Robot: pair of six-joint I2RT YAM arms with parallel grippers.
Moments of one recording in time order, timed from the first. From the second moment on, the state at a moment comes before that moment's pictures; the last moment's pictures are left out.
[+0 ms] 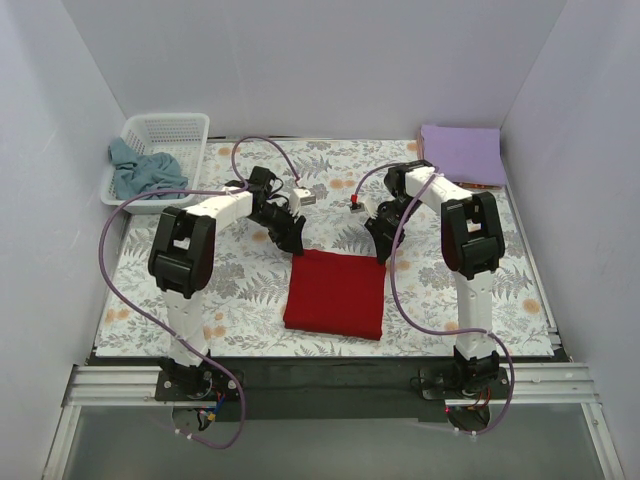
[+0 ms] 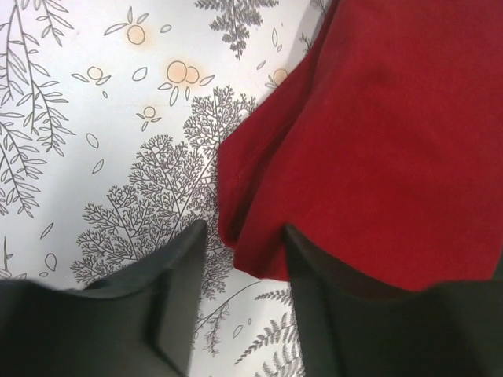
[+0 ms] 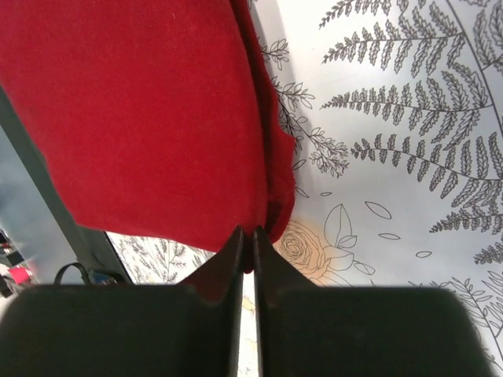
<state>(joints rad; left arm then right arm) -0.33 2.02 1.42 -0.67 0.78 0.58 0.32 2.20 1.71 -1.31 -0.65 -0.83</state>
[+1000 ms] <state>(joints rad) -0.29 2.20 1.60 -0.51 0.69 0.38 0.21 2.37 2.03 -1.19 -0.57 -0.64</state>
